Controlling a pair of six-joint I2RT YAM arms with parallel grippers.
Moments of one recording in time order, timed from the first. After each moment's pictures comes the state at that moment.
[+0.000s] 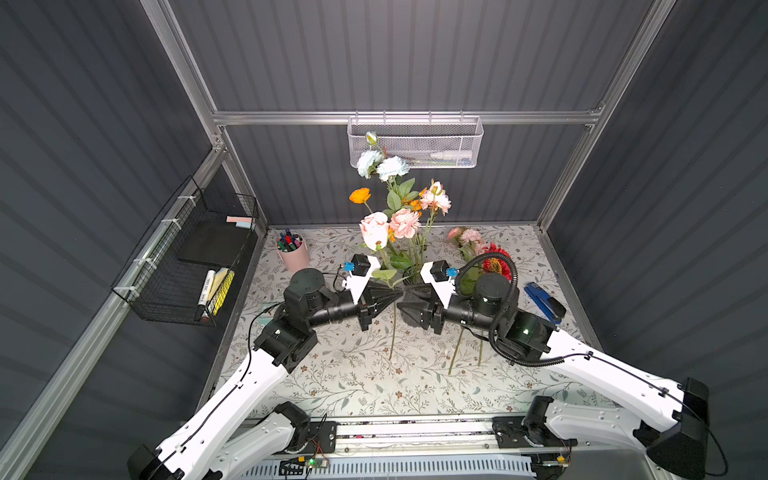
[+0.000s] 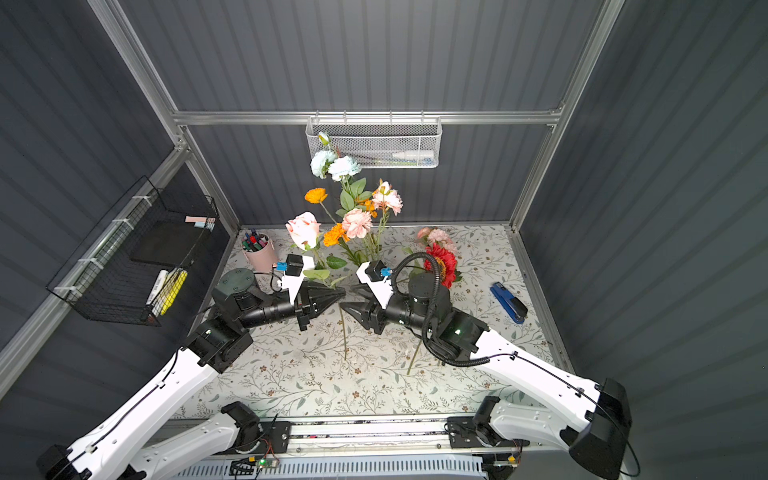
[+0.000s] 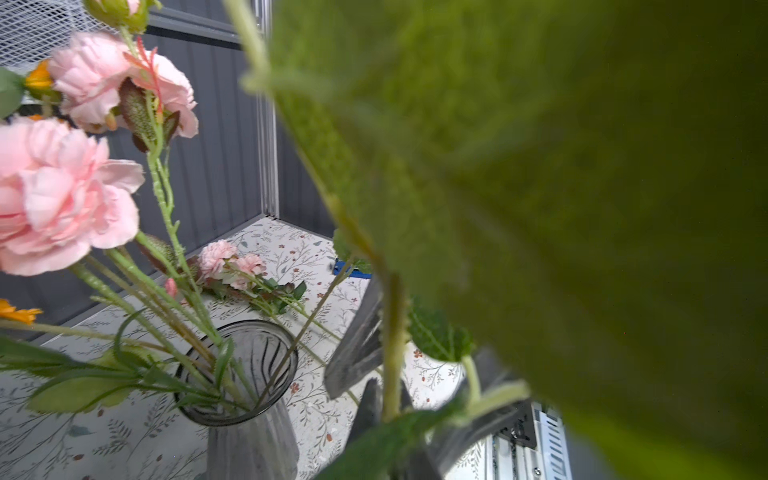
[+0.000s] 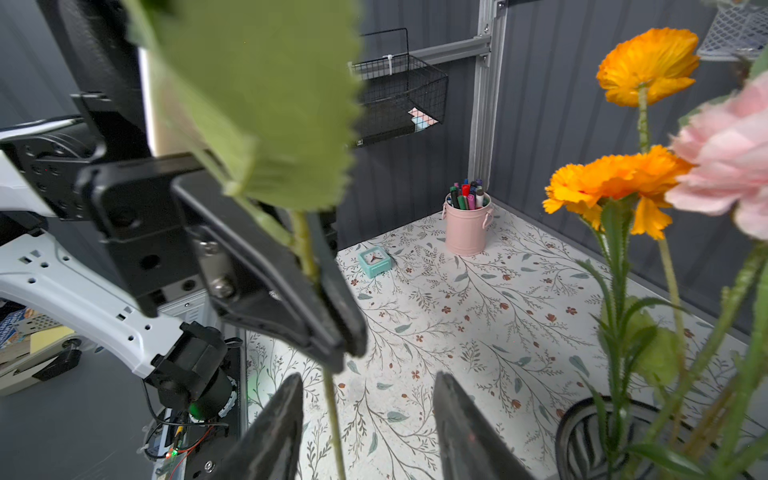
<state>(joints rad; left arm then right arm) -0.54 0.93 0.92 -0.08 0.68 -0.09 0.89 1.10 0.95 0.03 -0.32 0.08</state>
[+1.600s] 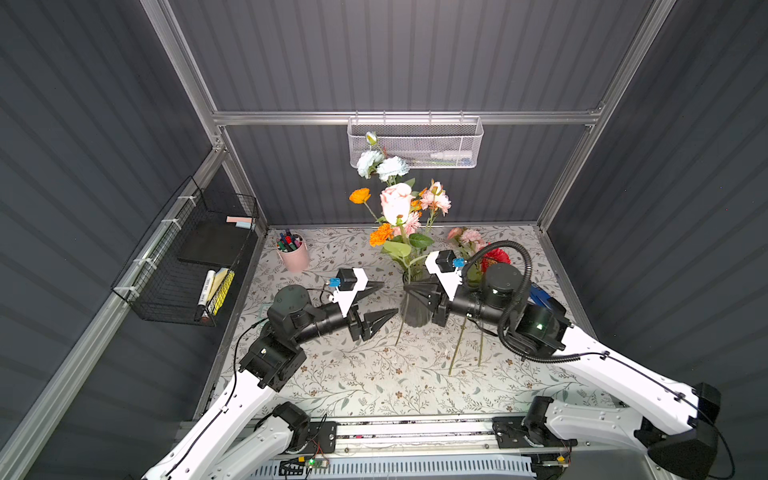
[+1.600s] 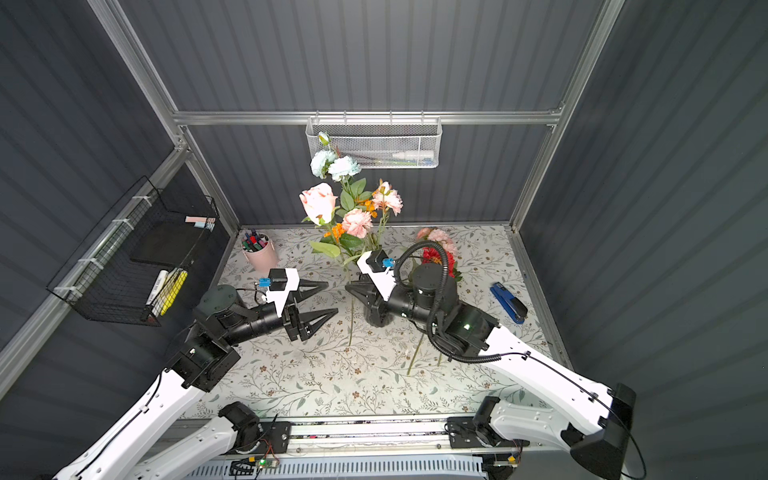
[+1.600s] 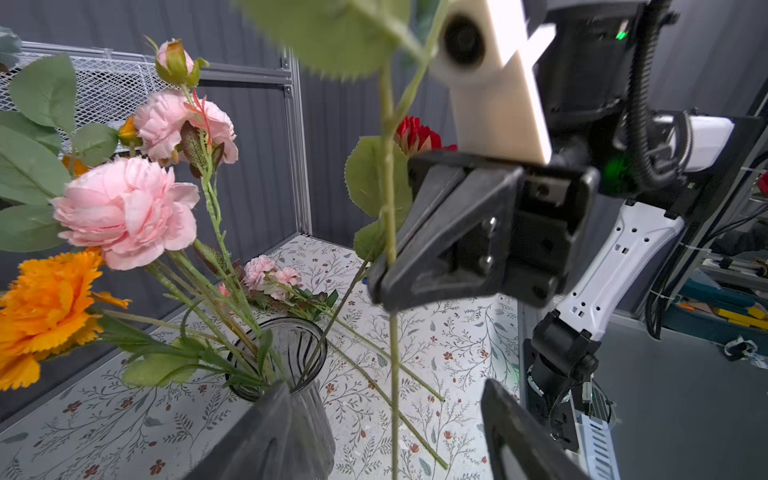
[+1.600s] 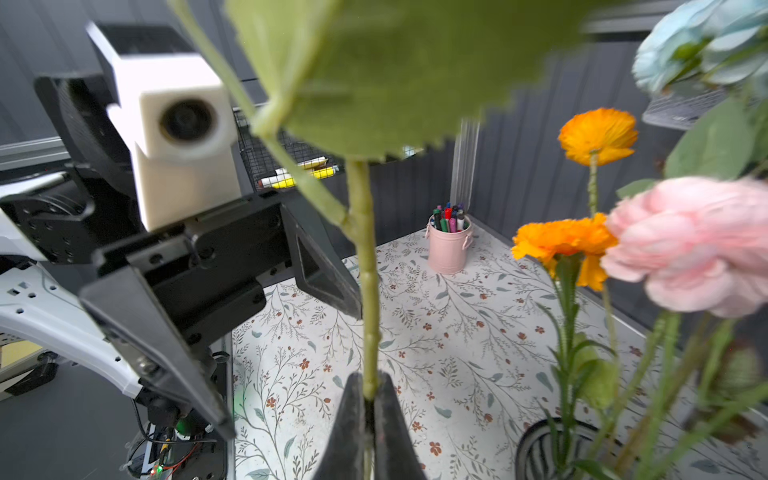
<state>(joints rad) -0.54 0.80 0.83 -0.07 0.61 -0.02 0.90 1.08 1.11 -0.14 -0.23 0.03</state>
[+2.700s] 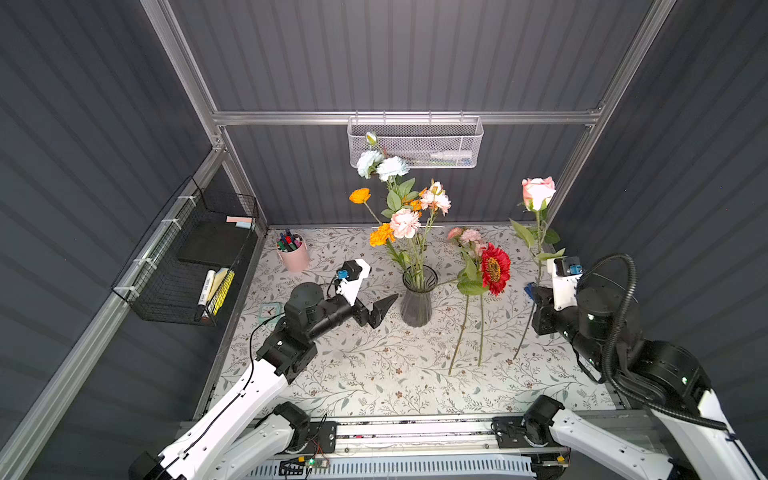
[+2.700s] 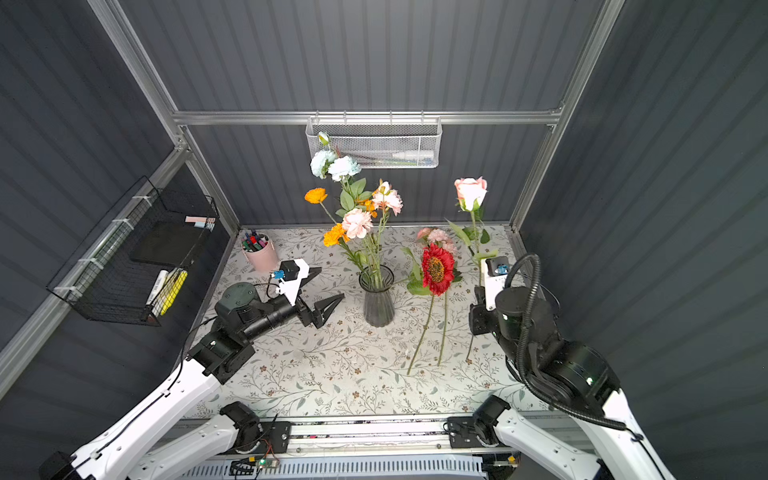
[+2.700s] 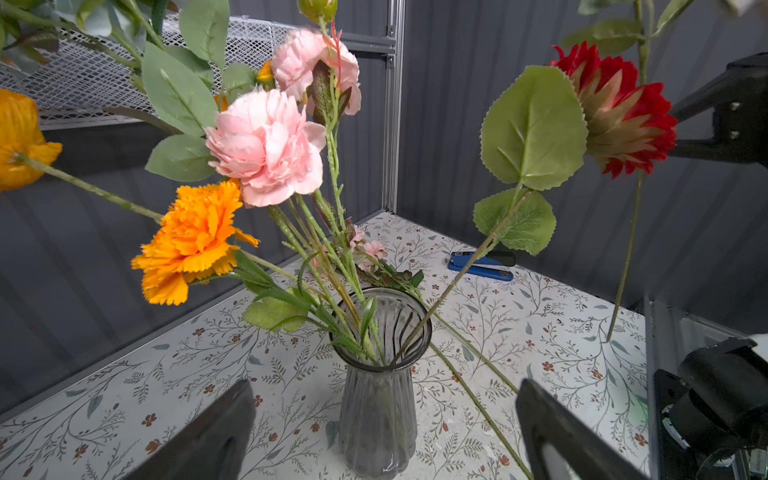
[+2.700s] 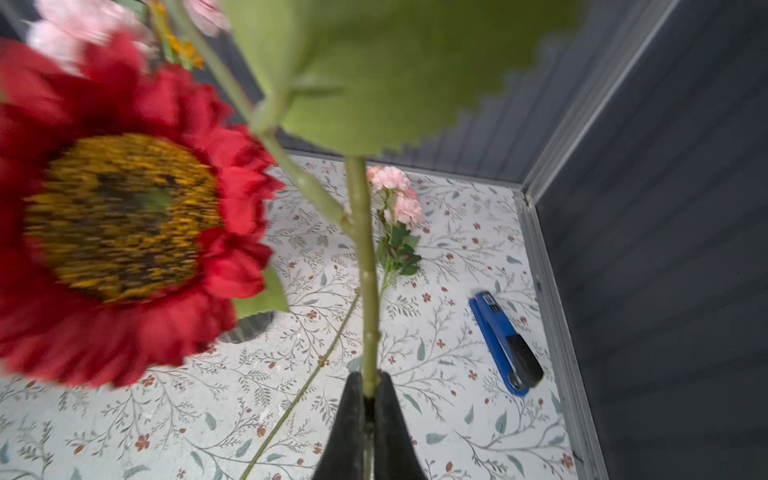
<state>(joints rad) -0.54 0.87 0.76 0.03 0.33 0.01 0.59 0.74 1.26 -1.05 0.43 0.20</state>
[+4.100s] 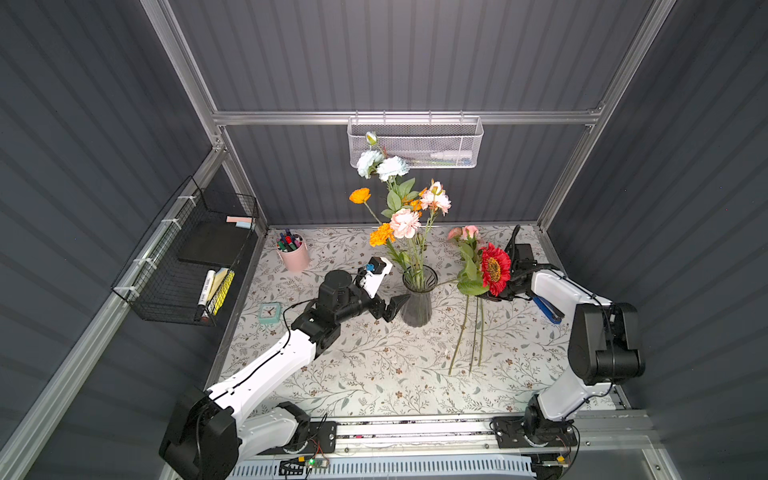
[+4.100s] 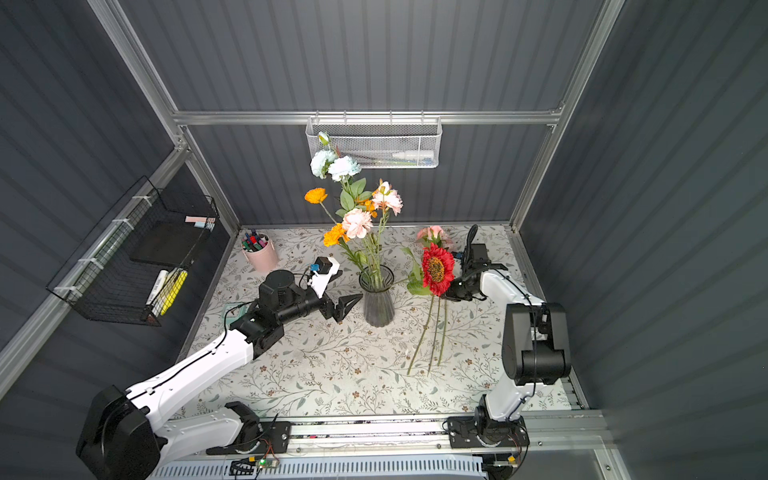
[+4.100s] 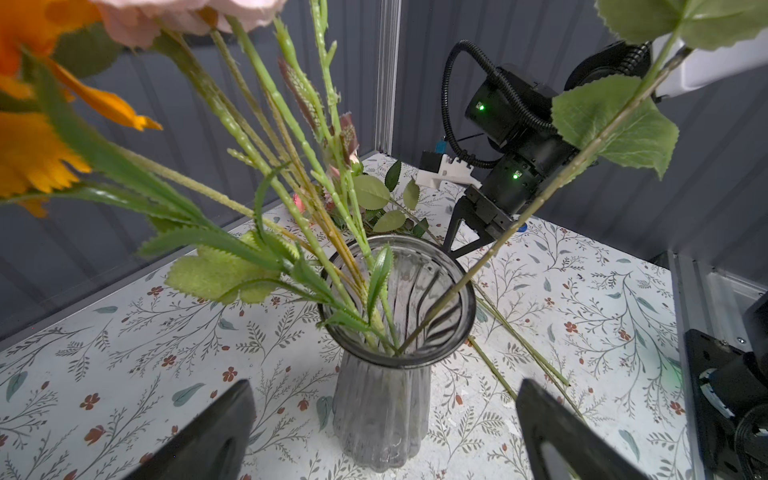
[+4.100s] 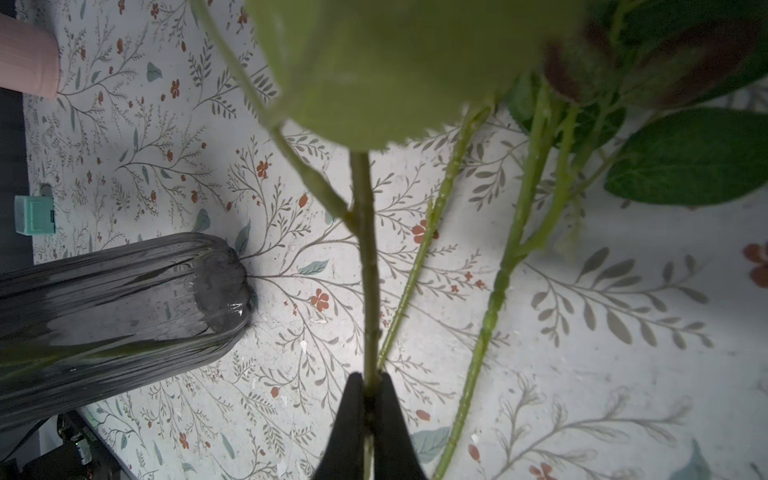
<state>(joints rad) -0.54 1.17 0.77 0.16 0.37 0.05 0.03 1.70 1.12 -0.60 -0.47 0.08</state>
